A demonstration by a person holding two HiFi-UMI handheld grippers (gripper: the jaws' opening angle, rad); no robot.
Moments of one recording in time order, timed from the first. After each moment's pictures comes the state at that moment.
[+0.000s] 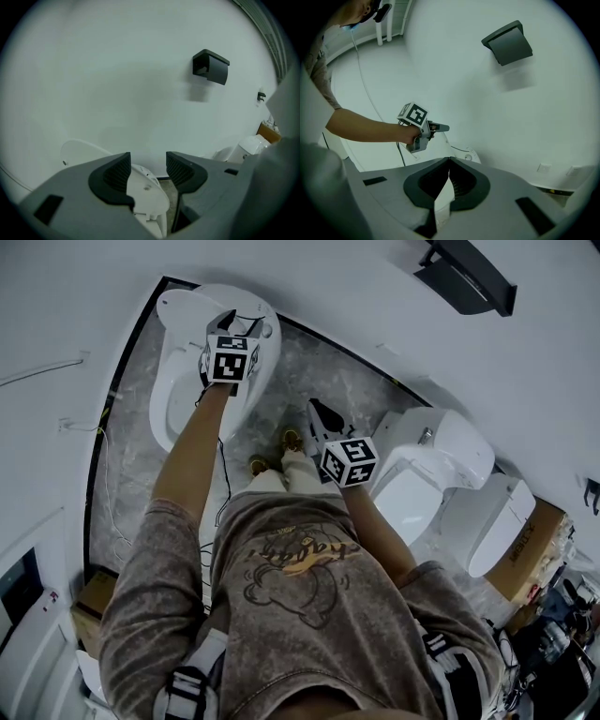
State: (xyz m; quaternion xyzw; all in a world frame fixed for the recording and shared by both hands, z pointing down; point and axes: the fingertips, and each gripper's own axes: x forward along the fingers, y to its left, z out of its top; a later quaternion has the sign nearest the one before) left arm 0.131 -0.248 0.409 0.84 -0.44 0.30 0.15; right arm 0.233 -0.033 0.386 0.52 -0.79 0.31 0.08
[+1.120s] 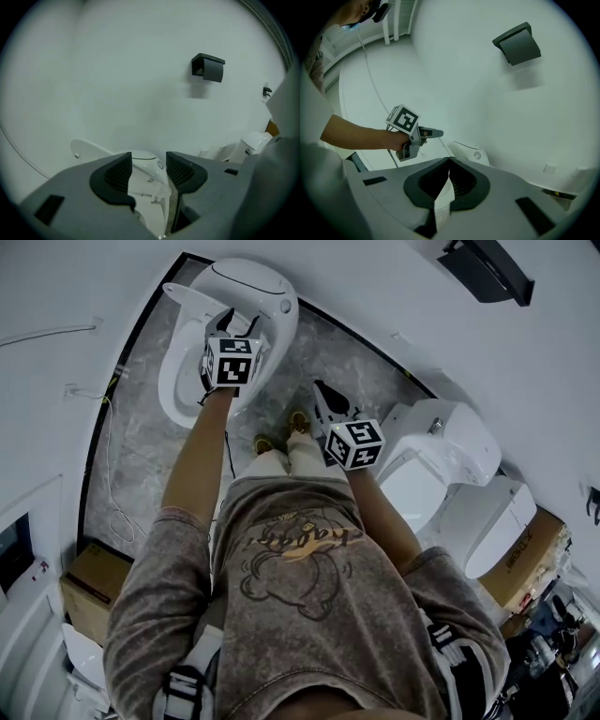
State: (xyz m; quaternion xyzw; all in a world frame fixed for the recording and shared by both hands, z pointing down) left arm 0.067 -0.175 0.395 0.80 -0.49 0.31 0.14; right arm 0.202 -0.008 0.379 0.49 -0.82 0.30 0.09
